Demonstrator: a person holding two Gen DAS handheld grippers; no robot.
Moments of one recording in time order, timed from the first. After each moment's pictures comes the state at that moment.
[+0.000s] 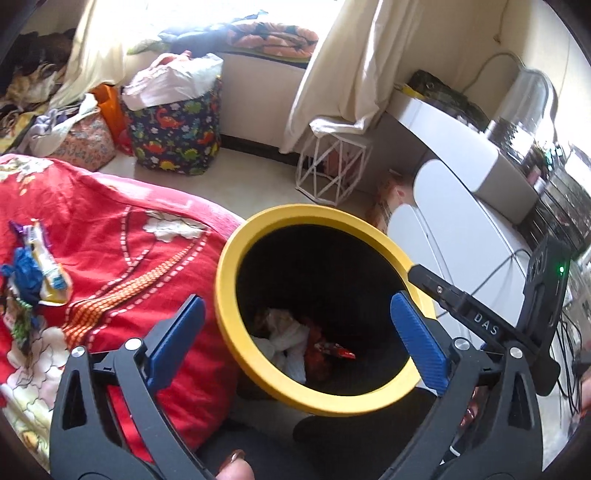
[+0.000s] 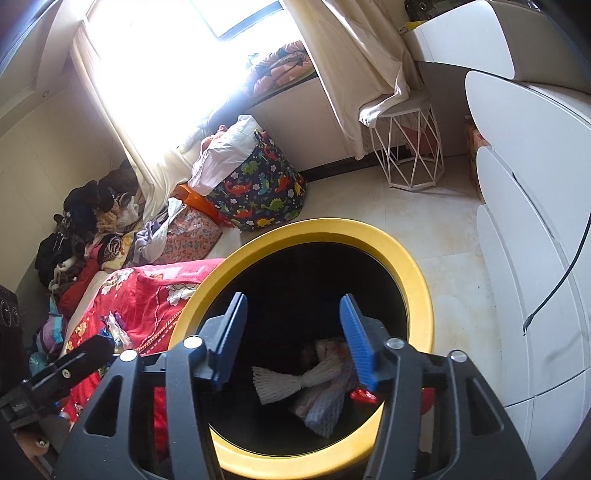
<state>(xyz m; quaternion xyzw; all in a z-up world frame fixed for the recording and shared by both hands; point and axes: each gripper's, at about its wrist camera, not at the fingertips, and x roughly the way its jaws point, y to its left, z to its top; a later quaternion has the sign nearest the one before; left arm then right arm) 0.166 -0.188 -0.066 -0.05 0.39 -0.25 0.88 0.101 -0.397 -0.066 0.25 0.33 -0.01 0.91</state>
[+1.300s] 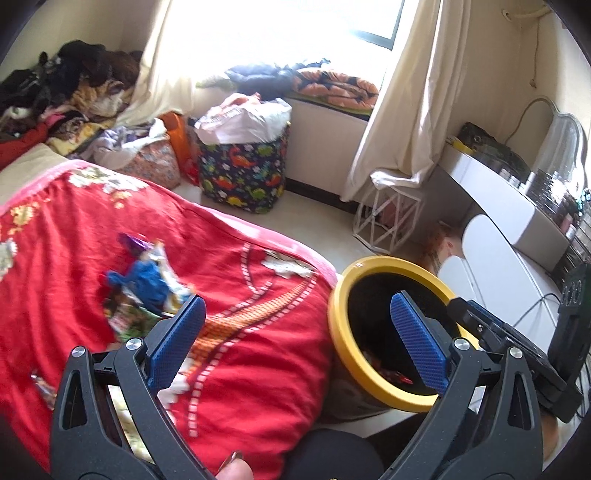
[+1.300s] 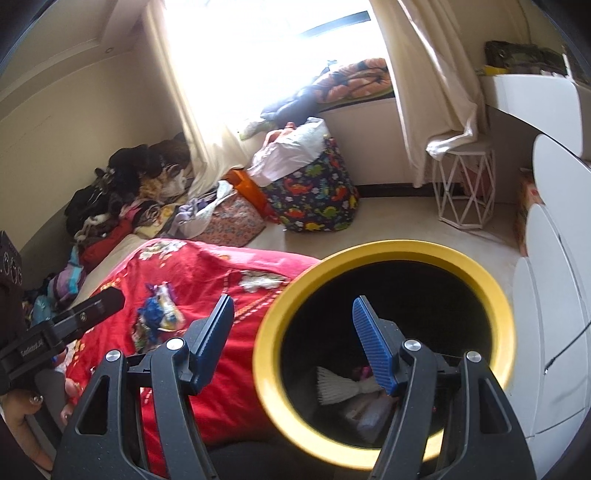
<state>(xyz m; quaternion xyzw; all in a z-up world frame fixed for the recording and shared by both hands) 0.145 -0.084 -0.026 -0.07 0.32 -0.14 0.93 0.101 -0.306 -0.023 0.16 0.30 0.08 0.94</state>
